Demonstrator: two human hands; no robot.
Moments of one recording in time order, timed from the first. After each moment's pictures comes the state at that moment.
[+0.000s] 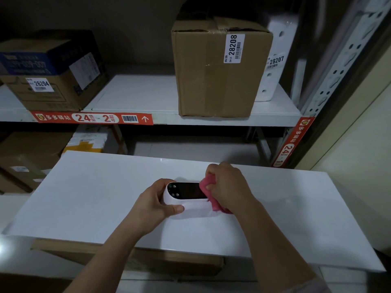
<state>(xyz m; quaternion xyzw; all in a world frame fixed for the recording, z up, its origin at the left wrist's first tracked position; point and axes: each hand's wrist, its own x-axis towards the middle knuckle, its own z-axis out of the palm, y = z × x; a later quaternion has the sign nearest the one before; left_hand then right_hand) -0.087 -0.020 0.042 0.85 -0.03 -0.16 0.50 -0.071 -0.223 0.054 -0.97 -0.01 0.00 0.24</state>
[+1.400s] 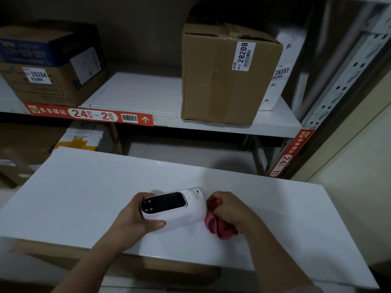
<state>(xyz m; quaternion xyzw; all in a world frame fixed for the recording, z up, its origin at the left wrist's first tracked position) -0.095 0.013 0.018 0.84 0.04 -0.16 0.51 -0.075 -0.234 0.019 -0.88 0.13 0.23 0.40</state>
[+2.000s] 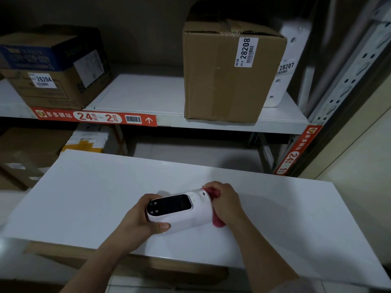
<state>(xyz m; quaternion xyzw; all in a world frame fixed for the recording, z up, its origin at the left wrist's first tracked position) -0.094 0.016 0.017 0.83 0.03 -0.19 0.52 -0.066 -0.207 0.005 -0.86 0.14 0.06 0.48</state>
